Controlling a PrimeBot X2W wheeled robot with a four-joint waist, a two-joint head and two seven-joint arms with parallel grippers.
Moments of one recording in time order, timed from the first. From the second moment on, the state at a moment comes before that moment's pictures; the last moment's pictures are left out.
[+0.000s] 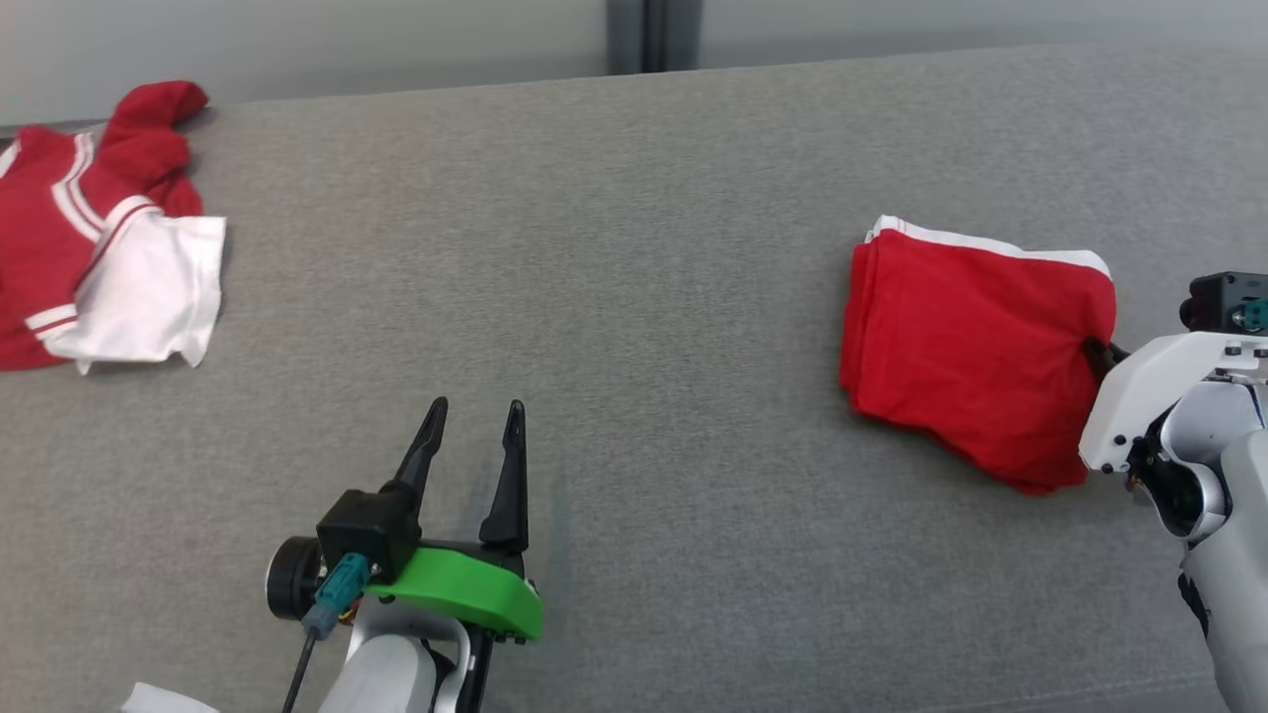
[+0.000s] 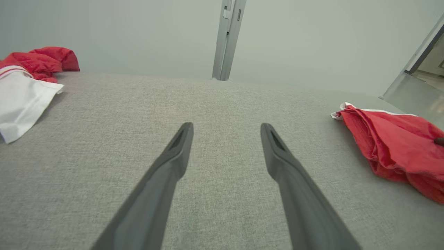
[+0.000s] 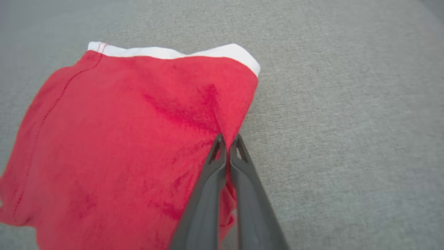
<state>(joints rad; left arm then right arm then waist) -0.18 0.06 -0.36 0.26 -0.36 0.04 -0.26 -0.48 -0.33 0.02 0.59 0.42 0.13 0.32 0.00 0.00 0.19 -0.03</state>
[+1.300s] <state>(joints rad) -0.29 0.15 -0.37 0.05 -0.31 0.08 -0.17 -0.94 -0.54 -0.18 0.92 0.07 0.13 0.06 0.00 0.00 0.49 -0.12</state>
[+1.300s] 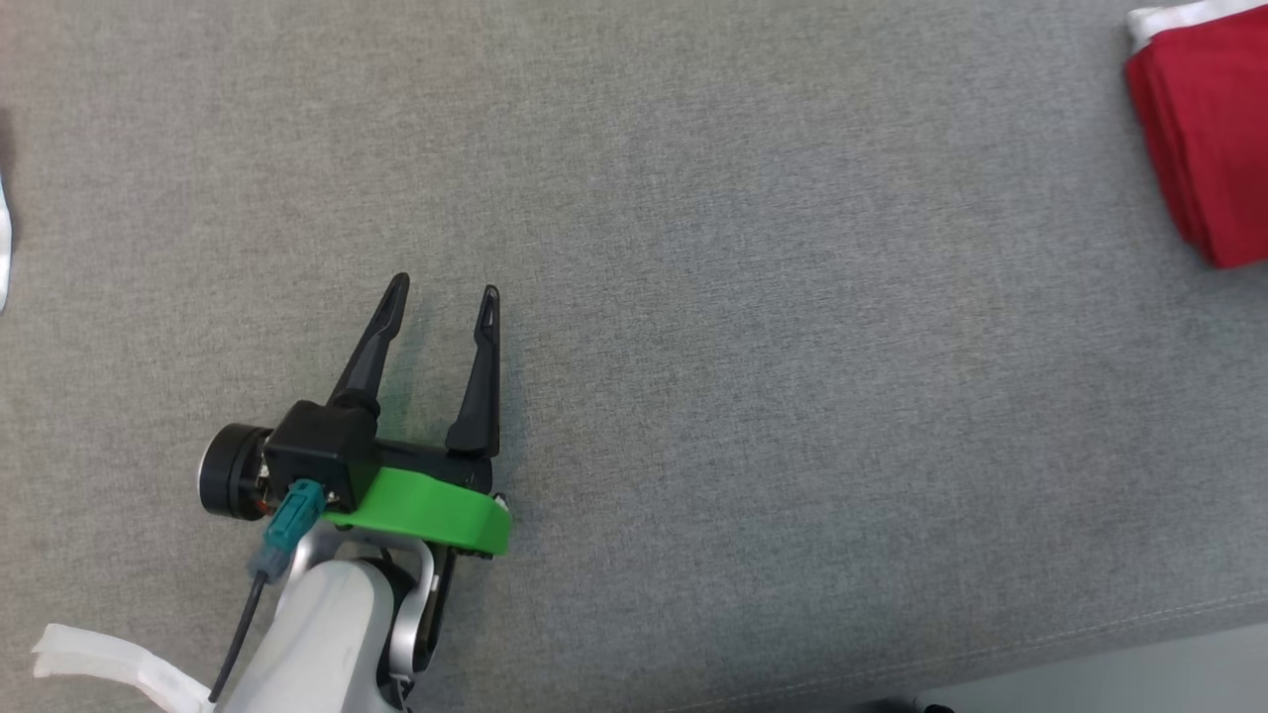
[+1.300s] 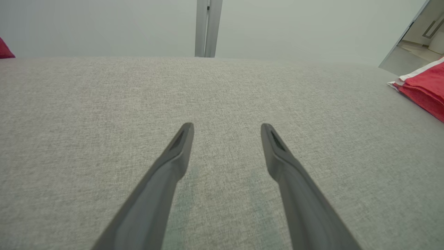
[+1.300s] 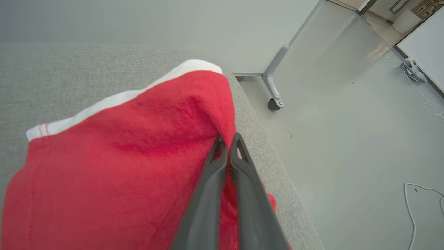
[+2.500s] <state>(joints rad) -0.30 0.11 -0.32 0.27 -0.41 0.09 -0.24 -0.92 -0.23 -0.06 0.94 -0.02 0.13 -0.19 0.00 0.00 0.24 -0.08</state>
